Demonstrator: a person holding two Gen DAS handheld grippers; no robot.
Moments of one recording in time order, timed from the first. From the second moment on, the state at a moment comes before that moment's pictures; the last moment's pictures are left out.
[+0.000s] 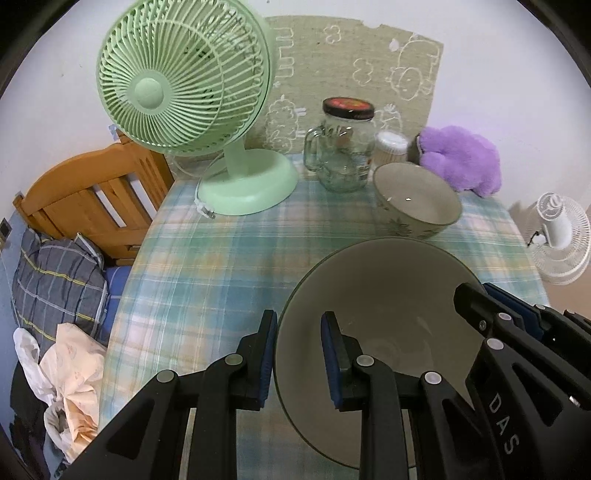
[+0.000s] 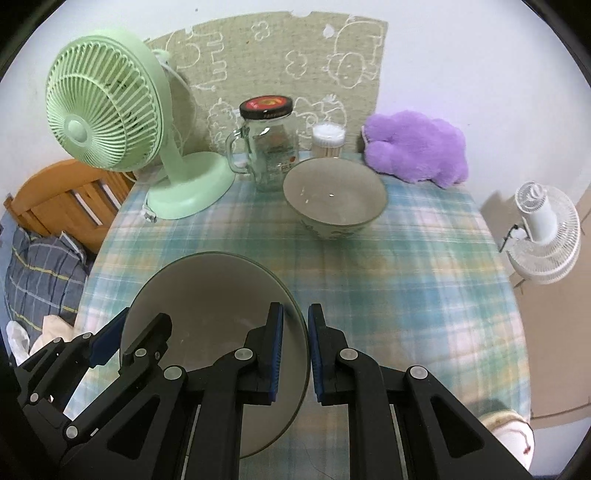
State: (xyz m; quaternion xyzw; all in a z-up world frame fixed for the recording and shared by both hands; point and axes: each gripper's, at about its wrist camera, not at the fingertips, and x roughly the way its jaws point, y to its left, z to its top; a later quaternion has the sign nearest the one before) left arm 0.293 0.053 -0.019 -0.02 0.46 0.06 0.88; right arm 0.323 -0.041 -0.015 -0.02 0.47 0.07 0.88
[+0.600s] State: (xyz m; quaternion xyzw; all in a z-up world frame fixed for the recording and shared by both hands) left arm 0.219 0.020 0.021 -0.02 0.44 0.02 0.90; right arm 0.238 -0.080 0.036 -0.01 0.45 0.02 0.89
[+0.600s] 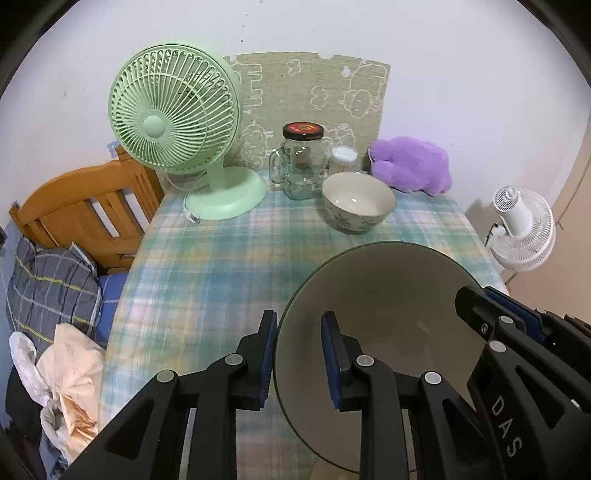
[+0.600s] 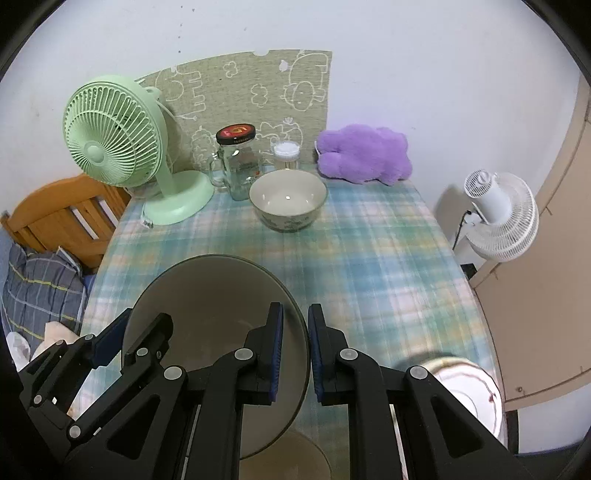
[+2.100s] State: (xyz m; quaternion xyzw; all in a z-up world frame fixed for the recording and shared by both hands) left arm 0.153 0.000 -0.054 -0.02 0.53 0.00 0.85; right arm 0.164 -0.099 -0.035 -0.03 0.54 0.01 0.84
